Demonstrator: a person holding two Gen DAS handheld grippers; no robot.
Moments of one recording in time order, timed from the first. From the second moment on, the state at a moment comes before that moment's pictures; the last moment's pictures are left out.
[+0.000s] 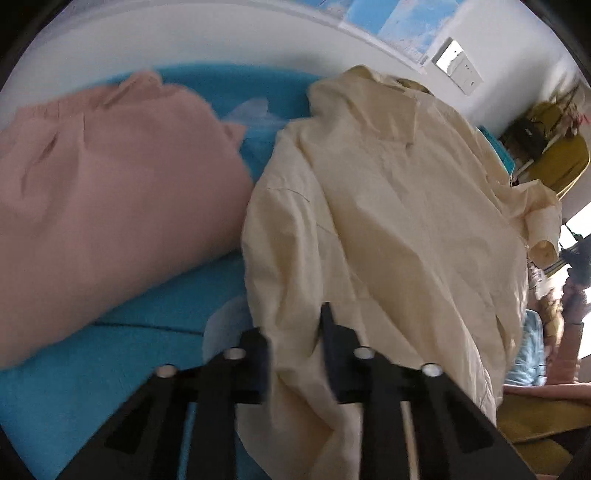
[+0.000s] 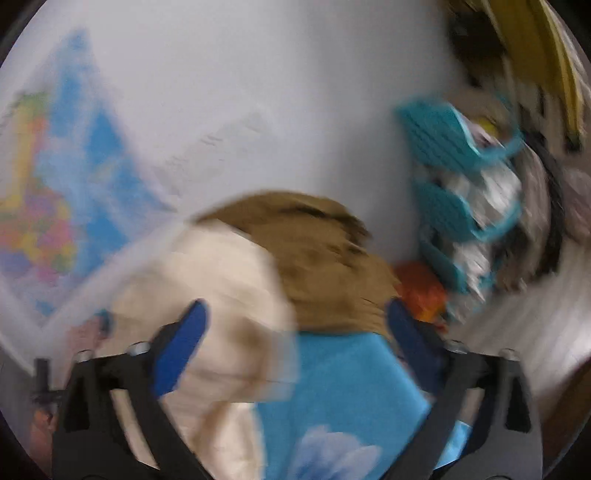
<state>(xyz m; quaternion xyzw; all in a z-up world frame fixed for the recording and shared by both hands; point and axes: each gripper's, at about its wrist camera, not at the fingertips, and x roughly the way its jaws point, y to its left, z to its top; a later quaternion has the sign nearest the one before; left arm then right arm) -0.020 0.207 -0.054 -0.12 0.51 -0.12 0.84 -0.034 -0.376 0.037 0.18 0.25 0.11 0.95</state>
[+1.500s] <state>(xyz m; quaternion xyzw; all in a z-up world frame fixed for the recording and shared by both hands) 0.060 0.143 -0.055 -0.05 0.52 -0.19 0.83 0.119 -0.296 -0.029 -0.05 0.35 0.13 0.93</state>
